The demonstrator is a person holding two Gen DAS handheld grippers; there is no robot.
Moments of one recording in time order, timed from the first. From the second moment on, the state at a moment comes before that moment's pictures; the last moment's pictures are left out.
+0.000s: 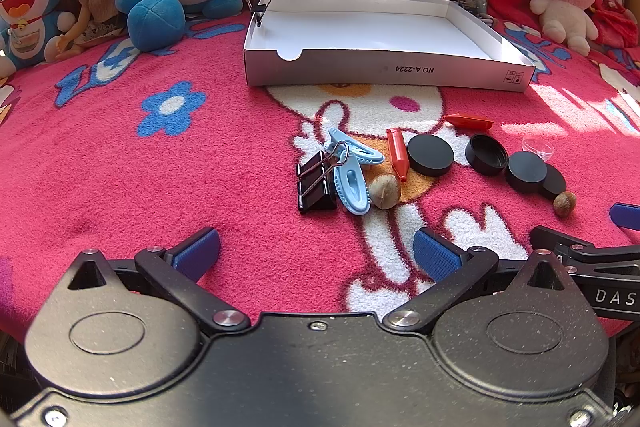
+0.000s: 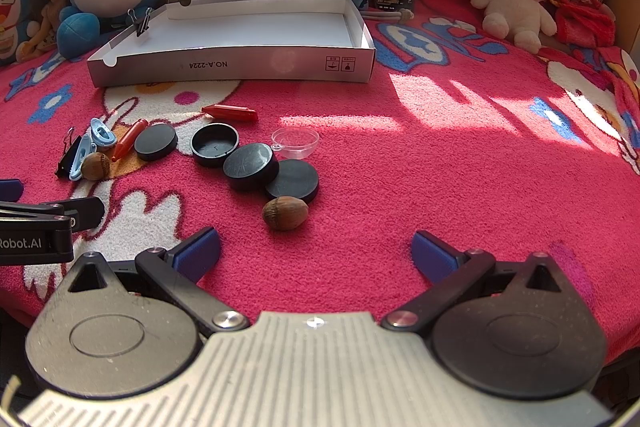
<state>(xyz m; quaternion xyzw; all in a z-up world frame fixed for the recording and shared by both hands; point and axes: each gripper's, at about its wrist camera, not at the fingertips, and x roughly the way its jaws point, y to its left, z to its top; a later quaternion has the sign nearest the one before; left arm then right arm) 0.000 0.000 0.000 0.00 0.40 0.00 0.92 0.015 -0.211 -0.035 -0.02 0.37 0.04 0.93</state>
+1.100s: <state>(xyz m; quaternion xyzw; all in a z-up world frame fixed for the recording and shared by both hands) -0.017 0.011 0.008 -0.02 0.38 -0.01 0.92 0.004 -0.215 -0.039 -0.02 0.33 0.05 0.94</state>
